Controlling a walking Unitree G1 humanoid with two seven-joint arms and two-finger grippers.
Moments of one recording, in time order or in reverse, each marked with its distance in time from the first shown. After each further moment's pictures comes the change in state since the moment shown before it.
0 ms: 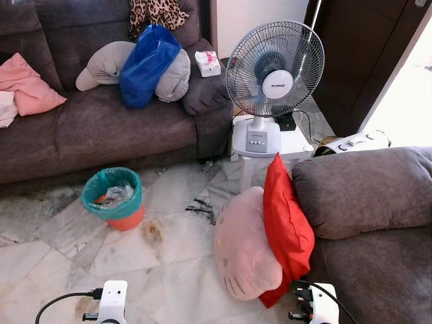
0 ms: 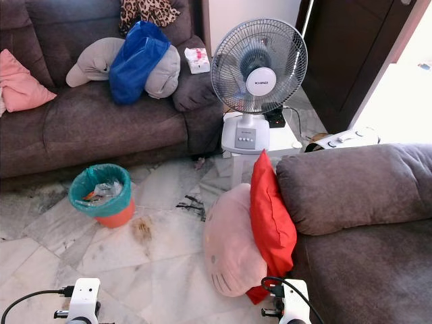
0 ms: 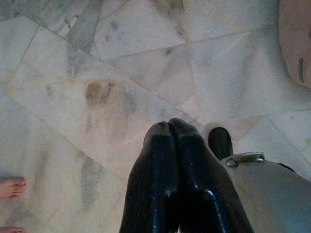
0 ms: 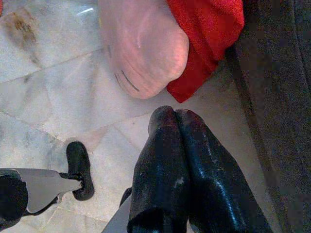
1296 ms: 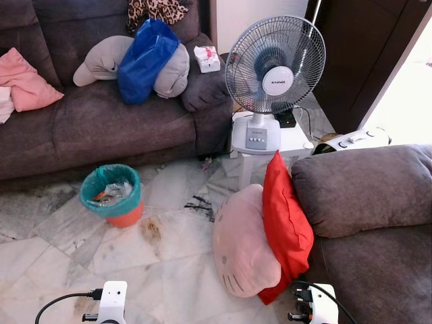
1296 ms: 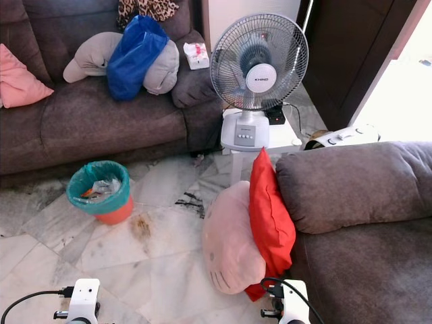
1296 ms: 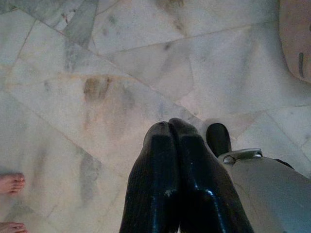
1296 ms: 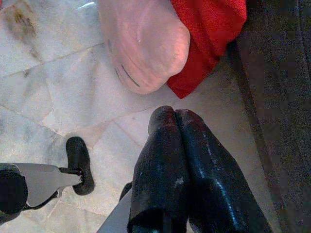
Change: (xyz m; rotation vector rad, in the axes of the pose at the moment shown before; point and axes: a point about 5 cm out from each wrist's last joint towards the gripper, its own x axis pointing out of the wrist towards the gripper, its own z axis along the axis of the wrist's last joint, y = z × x) left arm 0.000 0.000 -0.001 -0.001 0.002 0.003; right arm 0.000 0.001 -0.001 0.001 0.003 0.017
